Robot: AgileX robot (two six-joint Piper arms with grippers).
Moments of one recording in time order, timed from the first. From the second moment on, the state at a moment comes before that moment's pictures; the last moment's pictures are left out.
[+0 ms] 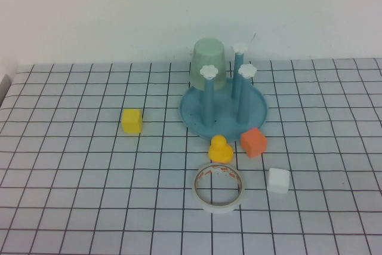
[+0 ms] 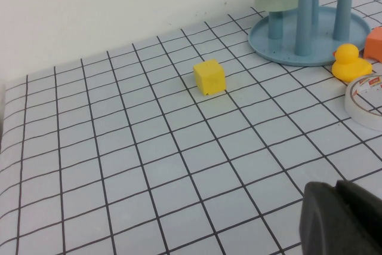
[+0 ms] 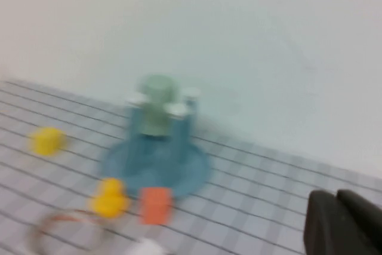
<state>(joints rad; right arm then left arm) 0.19 0.23 -0.41 0.43 0.40 -0.49 -0.36 -0.01 -0.33 0.00 0.69 0.06</state>
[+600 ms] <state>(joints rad) -0.10 -0.01 -0.02 -0.11 0.40 0.15 -0.36 -0.01 -0.33 0.00 0.69 0.06</state>
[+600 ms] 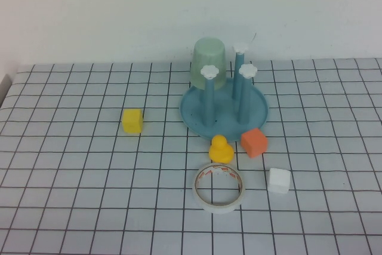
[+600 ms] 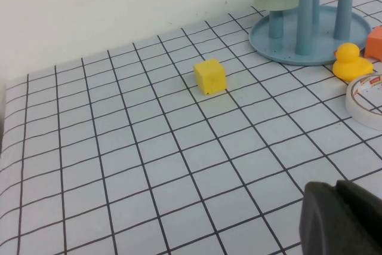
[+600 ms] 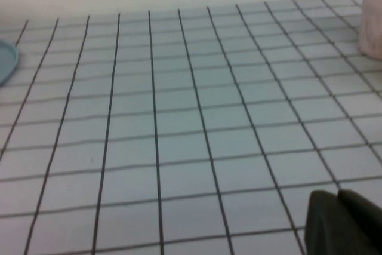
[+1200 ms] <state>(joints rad) -0.07 -0.01 0.02 -0.13 0.40 0.21 -0.36 -0.01 -0.33 0.00 0.69 0.06</state>
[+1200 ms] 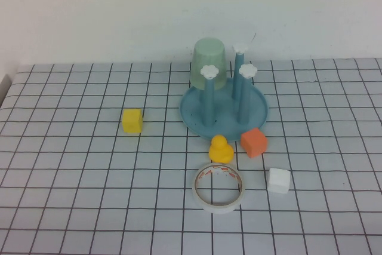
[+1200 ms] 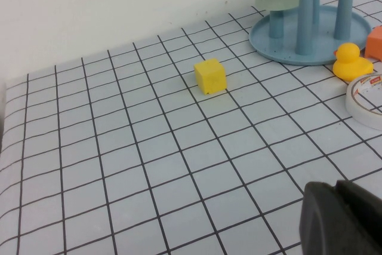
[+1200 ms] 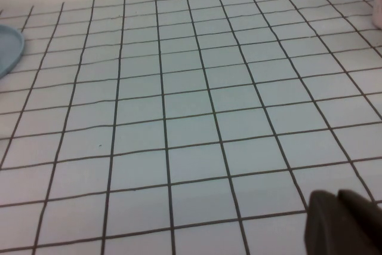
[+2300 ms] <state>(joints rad) -0.07 -0.01 0.02 -0.13 0.40 0.22 0.04 -0.01 0.02 -0.05 0.24 0.11</state>
